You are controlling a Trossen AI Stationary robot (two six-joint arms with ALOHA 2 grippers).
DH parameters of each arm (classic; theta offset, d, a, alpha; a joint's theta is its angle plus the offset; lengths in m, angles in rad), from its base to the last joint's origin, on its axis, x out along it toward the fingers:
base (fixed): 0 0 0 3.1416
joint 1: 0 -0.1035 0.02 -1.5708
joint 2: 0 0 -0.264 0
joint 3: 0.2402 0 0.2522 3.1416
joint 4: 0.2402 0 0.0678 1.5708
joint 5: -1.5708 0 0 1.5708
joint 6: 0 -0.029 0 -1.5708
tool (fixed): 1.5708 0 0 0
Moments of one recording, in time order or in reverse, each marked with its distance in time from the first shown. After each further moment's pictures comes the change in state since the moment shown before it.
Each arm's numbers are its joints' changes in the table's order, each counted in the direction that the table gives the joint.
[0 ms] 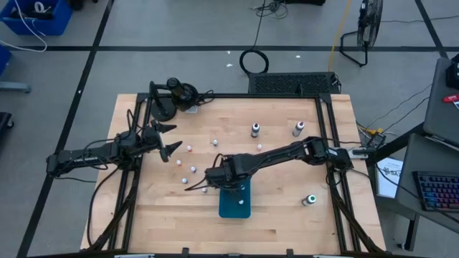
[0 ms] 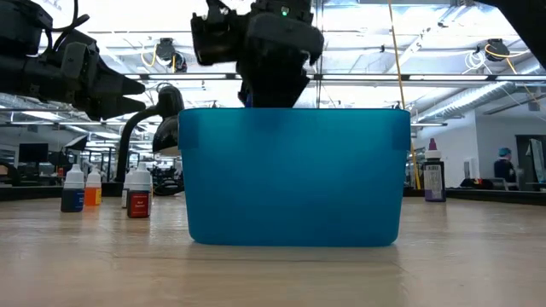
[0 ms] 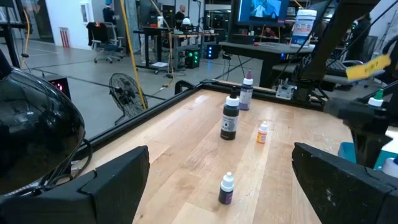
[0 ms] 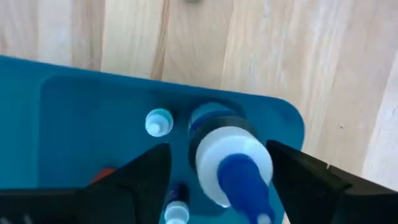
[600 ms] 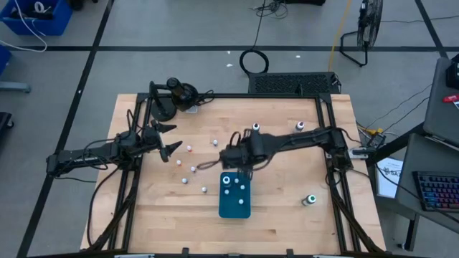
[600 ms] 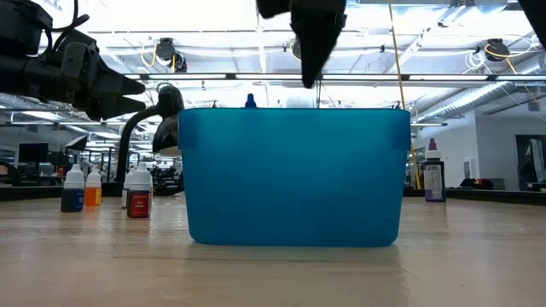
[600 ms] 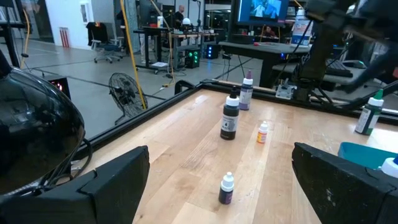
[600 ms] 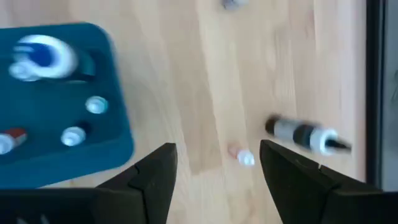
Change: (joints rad) left arm 0.000 0.000 0.000 0.000 0.000 0.000; right arm 0.059 0.218 0.001 0.347 -0.309 -0.229
